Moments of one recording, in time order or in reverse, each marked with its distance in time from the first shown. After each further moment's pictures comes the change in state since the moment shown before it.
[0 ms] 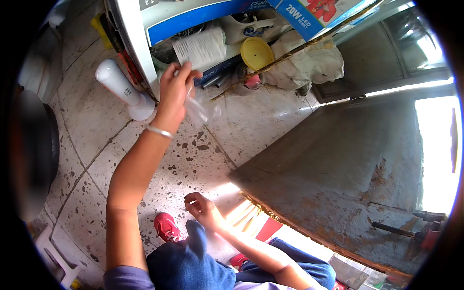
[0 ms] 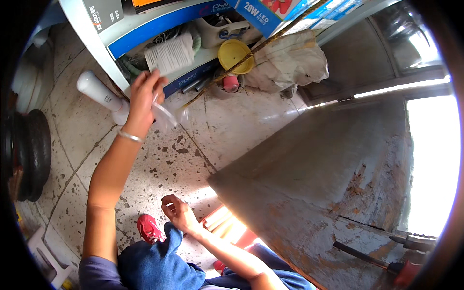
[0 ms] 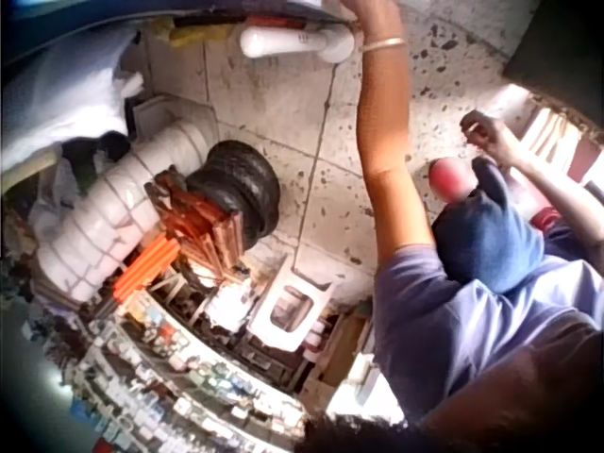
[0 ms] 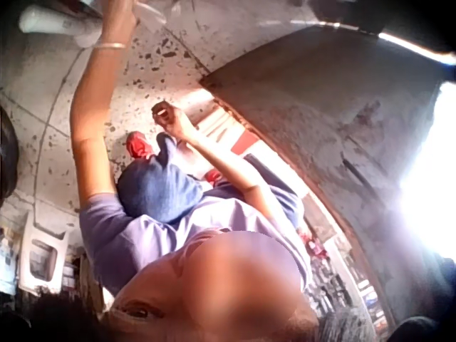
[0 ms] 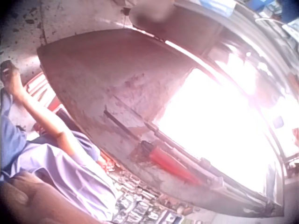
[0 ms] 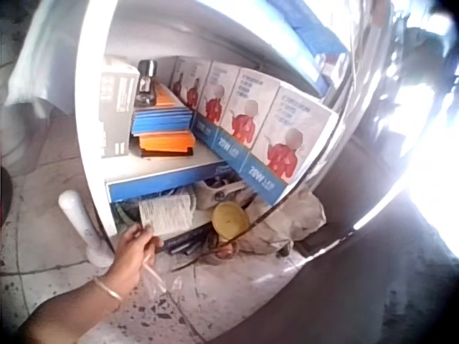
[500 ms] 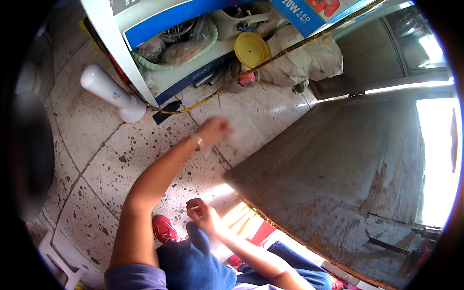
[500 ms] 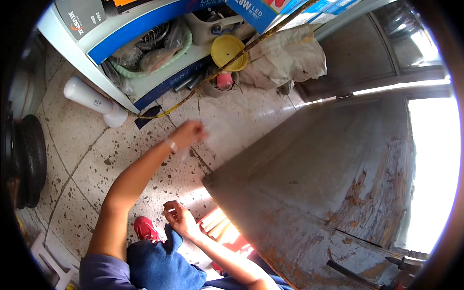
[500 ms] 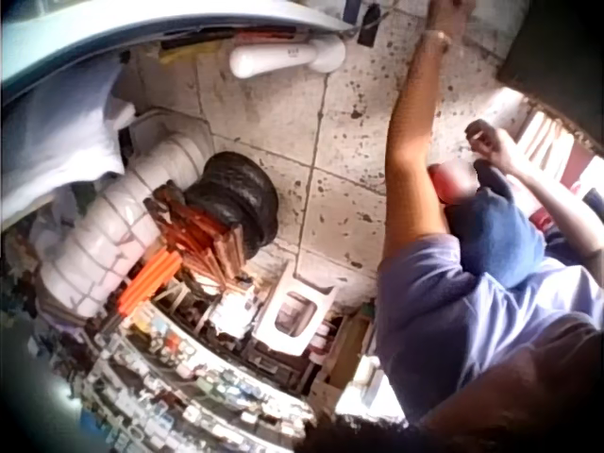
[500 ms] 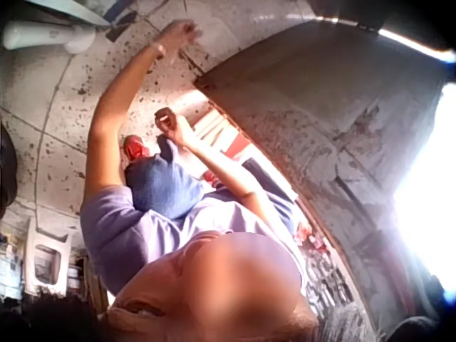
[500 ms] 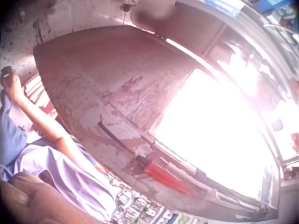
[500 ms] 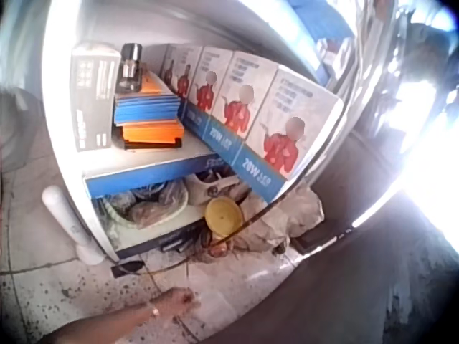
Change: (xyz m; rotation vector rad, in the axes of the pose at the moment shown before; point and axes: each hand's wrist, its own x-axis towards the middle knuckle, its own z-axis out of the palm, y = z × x) left_hand -0.015 -0.182 -0.013 0.892 -0.756 -0.202; right_hand -0.015 0.016 -0.017 0.003 0.062 0.167
